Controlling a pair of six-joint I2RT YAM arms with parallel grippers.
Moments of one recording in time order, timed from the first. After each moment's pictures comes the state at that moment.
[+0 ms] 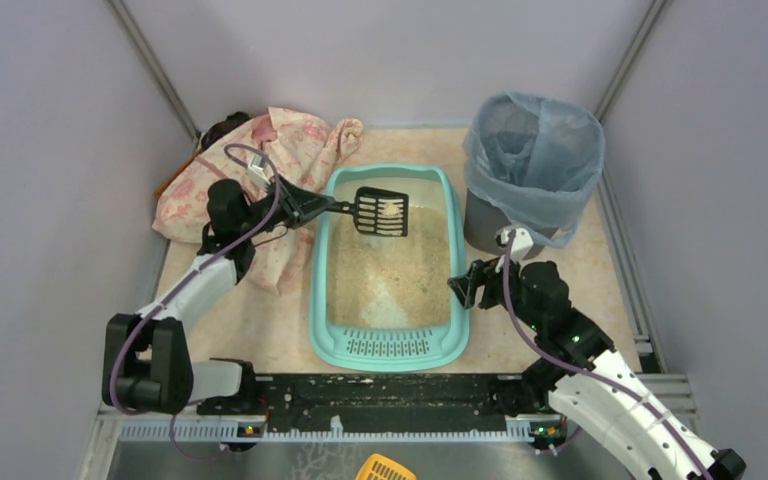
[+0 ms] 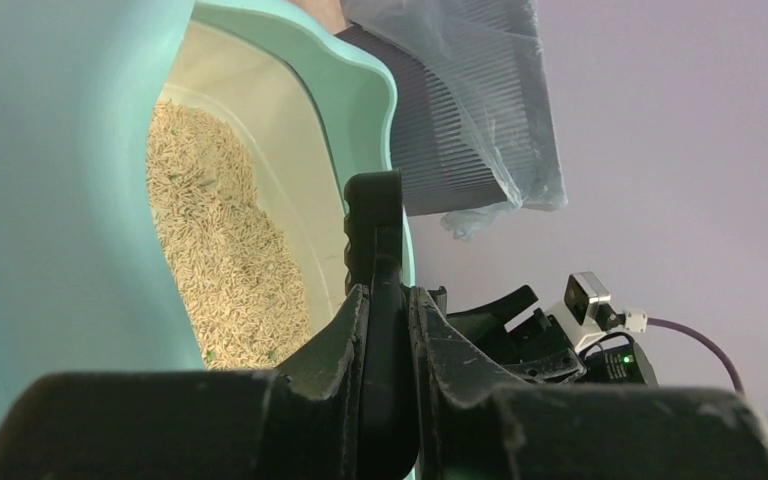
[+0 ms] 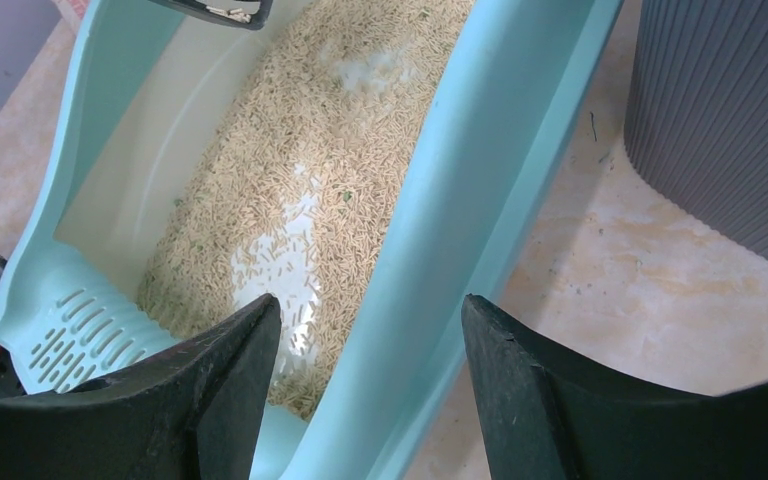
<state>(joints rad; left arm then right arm) -0.14 1.28 0.71 0.50 0.75 -1.09 0.59 0.47 0.47 -0.34 -0.03 0.34</state>
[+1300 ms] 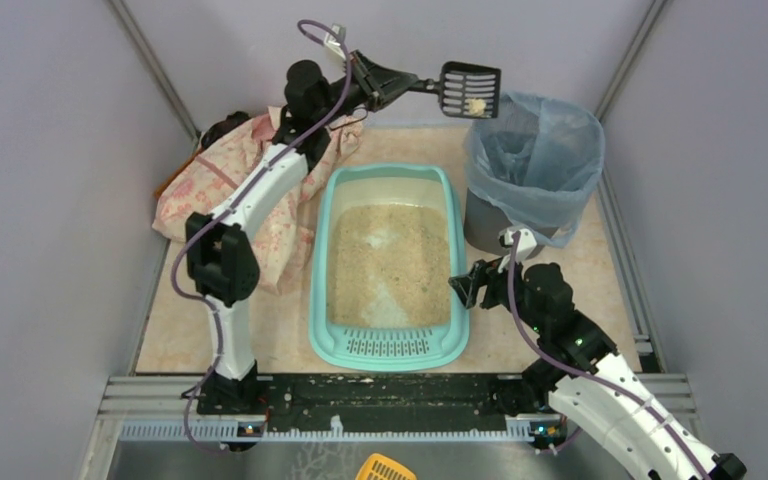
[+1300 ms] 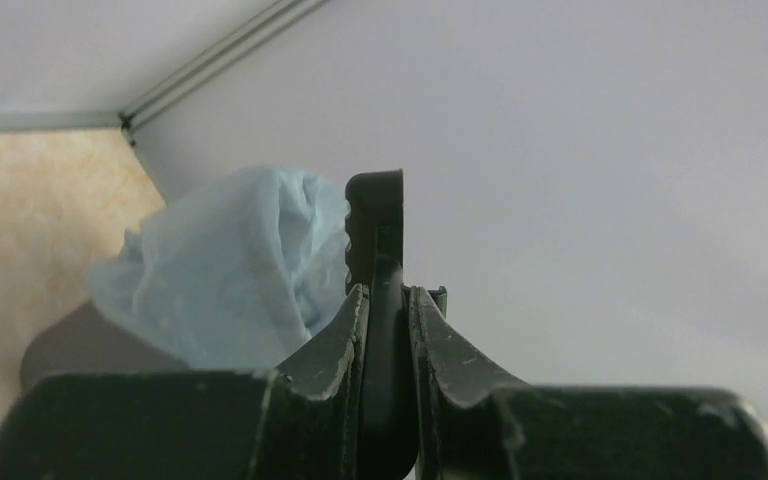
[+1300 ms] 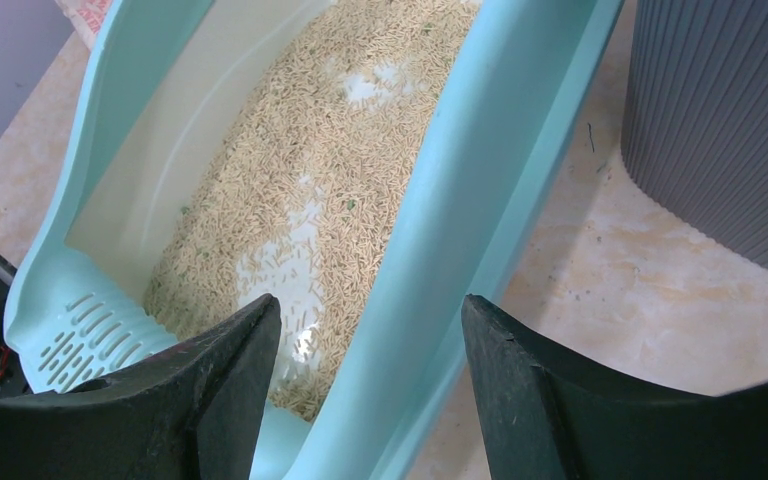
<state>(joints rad) -0.43 1.94 1.83 0.35 0.56 -1.20 0.59 0.44 0.47 -0.34 -0.03 0.34</state>
